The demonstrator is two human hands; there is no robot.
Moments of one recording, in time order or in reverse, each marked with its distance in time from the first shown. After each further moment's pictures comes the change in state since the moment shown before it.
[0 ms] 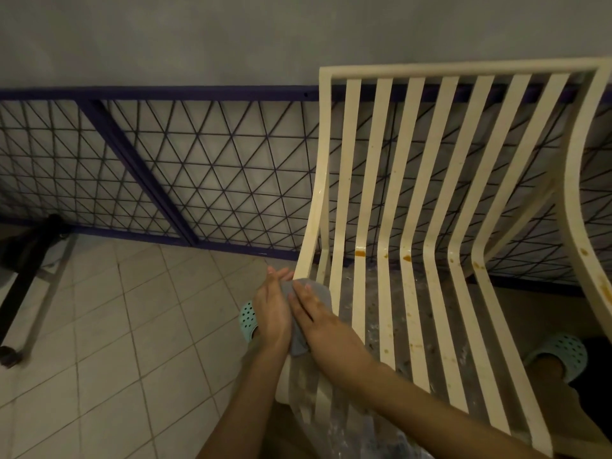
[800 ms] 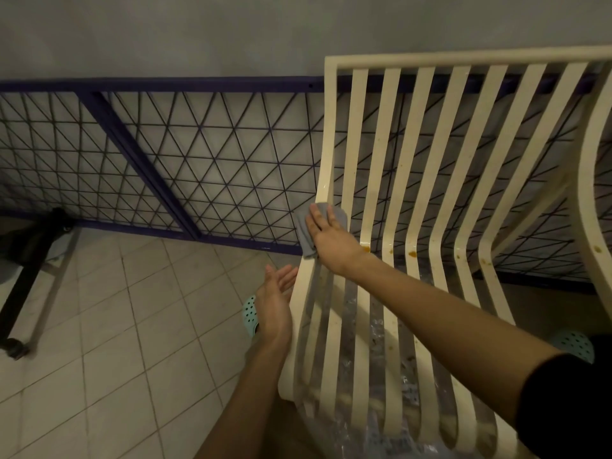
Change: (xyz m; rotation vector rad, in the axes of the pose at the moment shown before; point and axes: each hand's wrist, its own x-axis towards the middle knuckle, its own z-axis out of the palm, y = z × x) left_hand 0.000 0.003 -0.004 -0.145 -0.055 -0.068; right_hand 0.119 0.072 -0.055 -0.257 -0.003 0.143
